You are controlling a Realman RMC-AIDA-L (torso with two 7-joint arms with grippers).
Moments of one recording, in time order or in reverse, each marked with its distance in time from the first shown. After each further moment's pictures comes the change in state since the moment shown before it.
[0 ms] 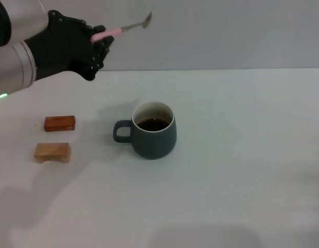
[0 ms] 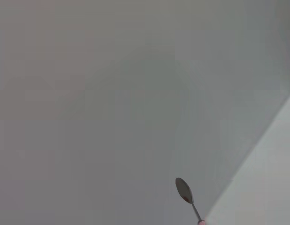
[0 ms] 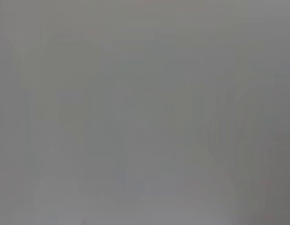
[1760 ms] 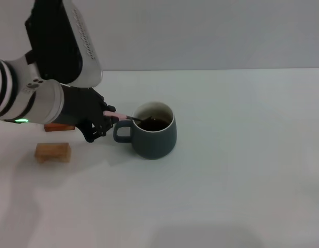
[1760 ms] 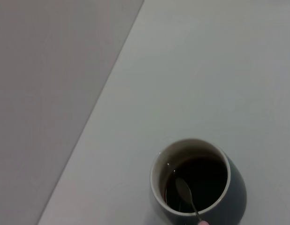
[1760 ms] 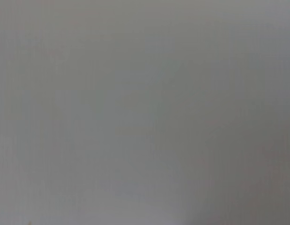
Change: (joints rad) left arm -0.305 -0.009 -0.094 0.260 0.136 -0.481 0.118; right arm -0.057 -0.001 0.066 -0.008 0.002 -0.019 0.005
